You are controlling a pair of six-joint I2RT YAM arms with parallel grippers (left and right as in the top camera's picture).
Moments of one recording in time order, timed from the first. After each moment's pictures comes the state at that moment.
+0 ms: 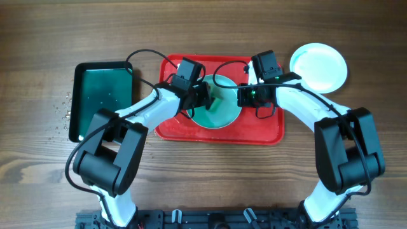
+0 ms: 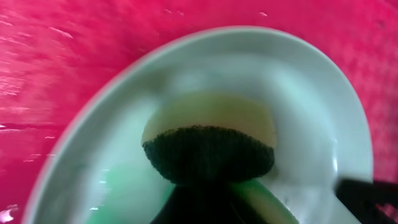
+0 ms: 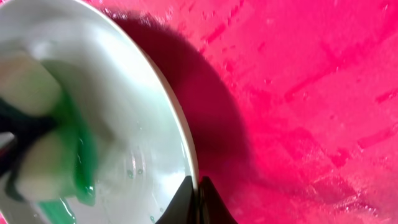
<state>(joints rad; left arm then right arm) -0.47 1.93 1.12 -0.27 0.15 -0.65 0.30 1.88 1.12 -0.48 -0.26 0.34</state>
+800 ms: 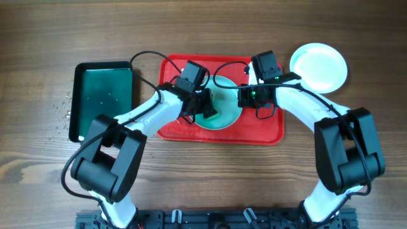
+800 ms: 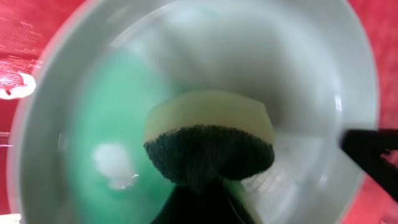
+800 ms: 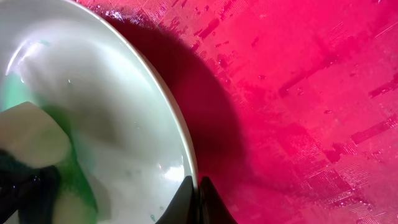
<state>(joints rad) -0.50 1.88 1.12 -0.39 0.17 -0.62 0.31 1.88 1.12 -0.48 -0.25 0.34</state>
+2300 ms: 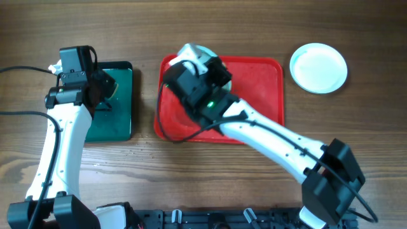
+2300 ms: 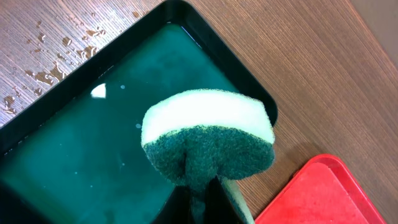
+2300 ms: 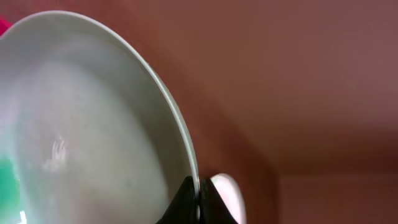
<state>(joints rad) 0.12 1.45 1.11 -0.65 -0.15 -0.73 0.89 1.81 1.45 -0.44 1.03 -0.33</state>
